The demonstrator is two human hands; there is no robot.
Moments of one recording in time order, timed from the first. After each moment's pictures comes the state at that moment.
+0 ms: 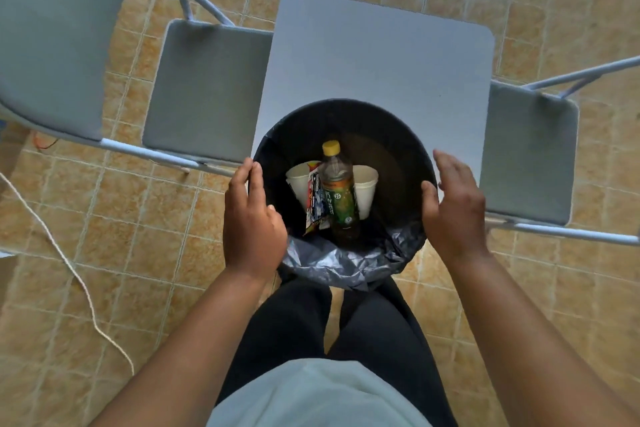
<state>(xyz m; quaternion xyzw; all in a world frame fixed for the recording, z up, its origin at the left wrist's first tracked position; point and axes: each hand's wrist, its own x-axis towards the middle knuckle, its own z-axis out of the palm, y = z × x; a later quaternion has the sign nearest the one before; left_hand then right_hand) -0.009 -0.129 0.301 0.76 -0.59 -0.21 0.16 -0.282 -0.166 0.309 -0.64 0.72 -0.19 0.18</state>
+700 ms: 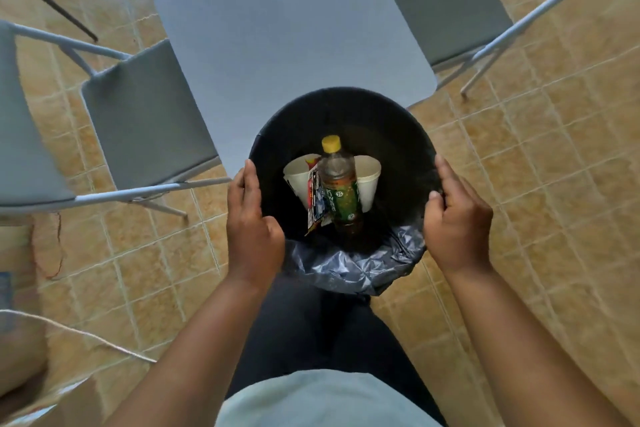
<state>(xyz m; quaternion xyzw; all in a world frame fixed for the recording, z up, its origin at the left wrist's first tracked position) 0.040 -0.011 0.313 0.56 -0.74 -0.30 0.21 -0.190 0.111 0.305 -0.41 0.86 -0.30 0.06</state>
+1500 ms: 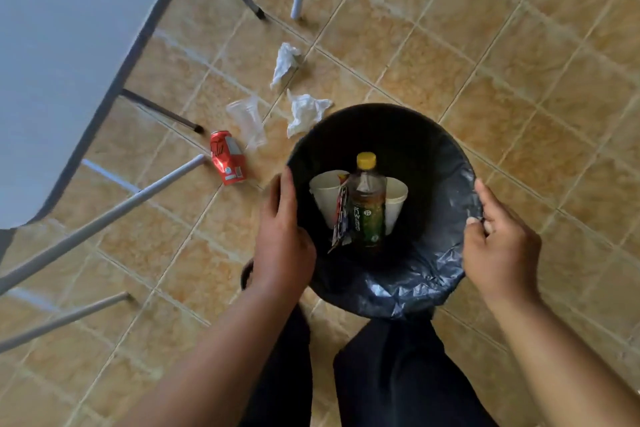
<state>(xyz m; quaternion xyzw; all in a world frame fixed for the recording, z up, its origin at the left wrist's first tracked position) 0.049 0.033 -0.048 0.31 -0.87 -0.37 -0.07 -0.047 0.276 -0.050 -0.03 0.97 -0.24 0.10</state>
